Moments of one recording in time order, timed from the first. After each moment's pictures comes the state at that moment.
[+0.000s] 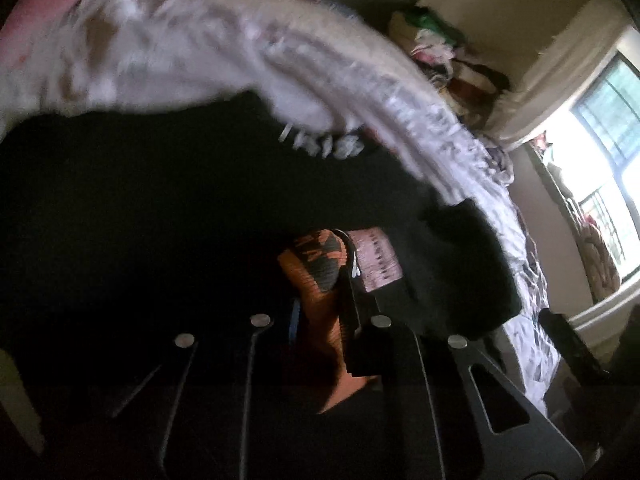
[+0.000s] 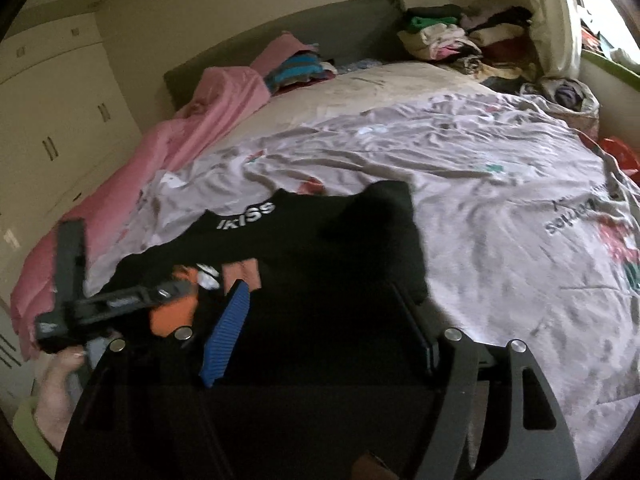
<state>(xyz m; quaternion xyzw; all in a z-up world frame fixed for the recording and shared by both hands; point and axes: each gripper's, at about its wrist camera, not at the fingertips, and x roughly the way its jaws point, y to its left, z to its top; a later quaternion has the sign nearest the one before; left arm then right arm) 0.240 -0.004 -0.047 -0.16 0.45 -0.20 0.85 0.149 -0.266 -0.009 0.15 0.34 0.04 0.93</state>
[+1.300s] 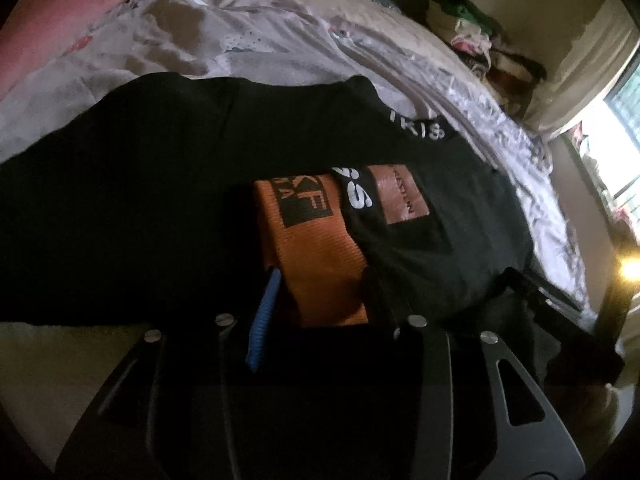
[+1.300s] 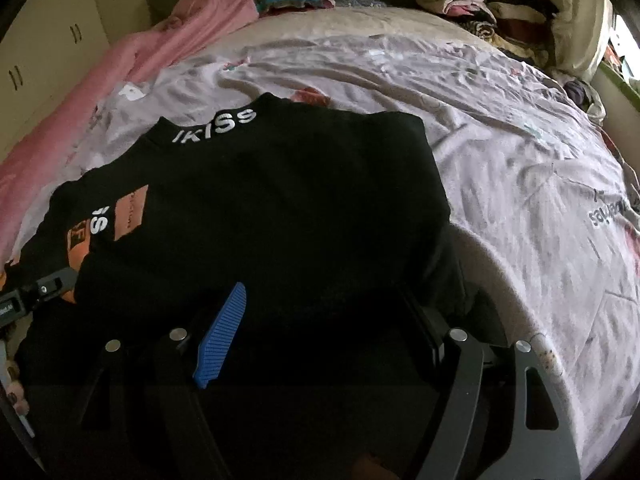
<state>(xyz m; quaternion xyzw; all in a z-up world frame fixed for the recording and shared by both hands) 0.218 0.072 -0.063 -0.14 0.49 -0.13 0.85 0.221 -0.212 -0.073 0.06 0.46 0.01 0.89</state>
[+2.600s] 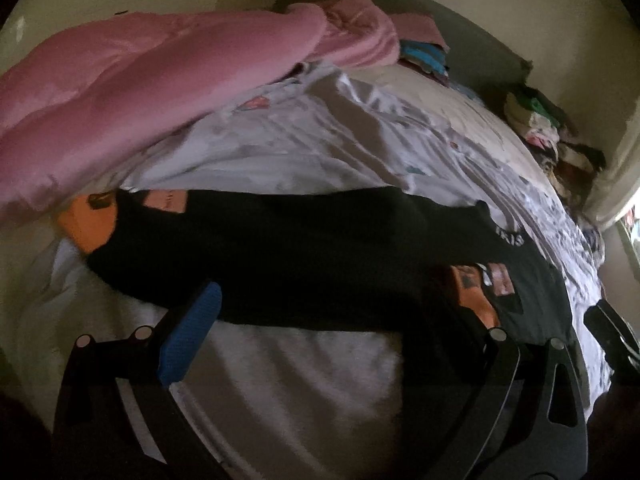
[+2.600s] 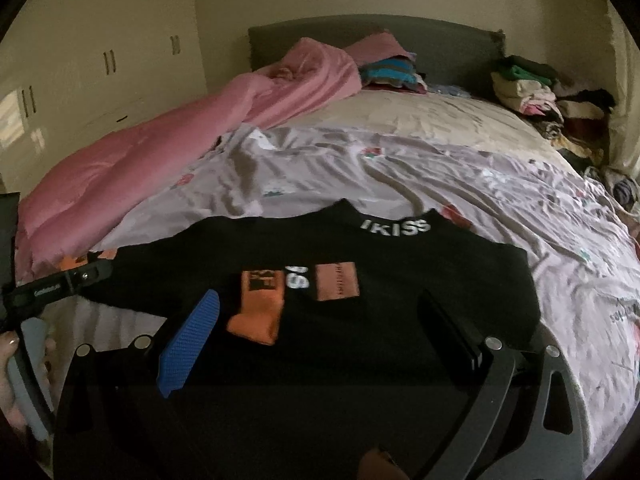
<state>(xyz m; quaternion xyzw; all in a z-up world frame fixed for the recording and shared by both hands) 0.147 0.220 -0.003 -0.17 0.39 0.05 0.90 0.174 -0.073 0.024 0.00 0.33 0.14 0.93</state>
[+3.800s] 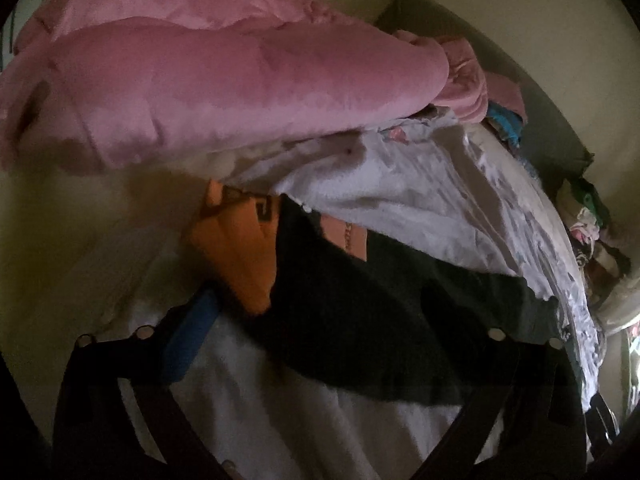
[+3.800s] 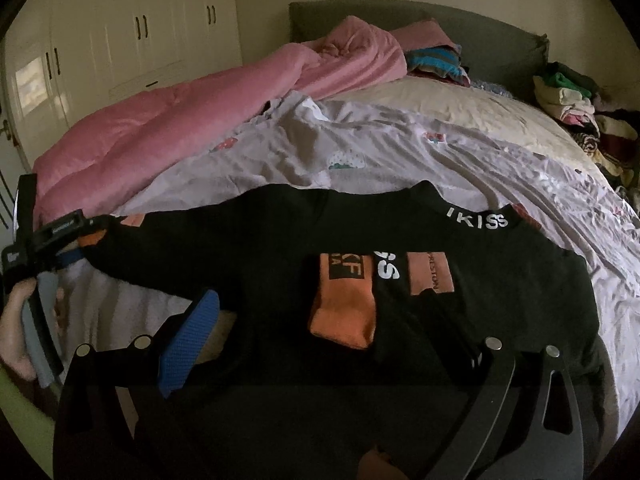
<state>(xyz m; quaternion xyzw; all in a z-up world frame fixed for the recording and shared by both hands) 0.147 0.365 -0.050 -0.28 0.36 0.15 0.88 0.185 0.003 -0.006 -0.04 0.36 0.19 0.91</state>
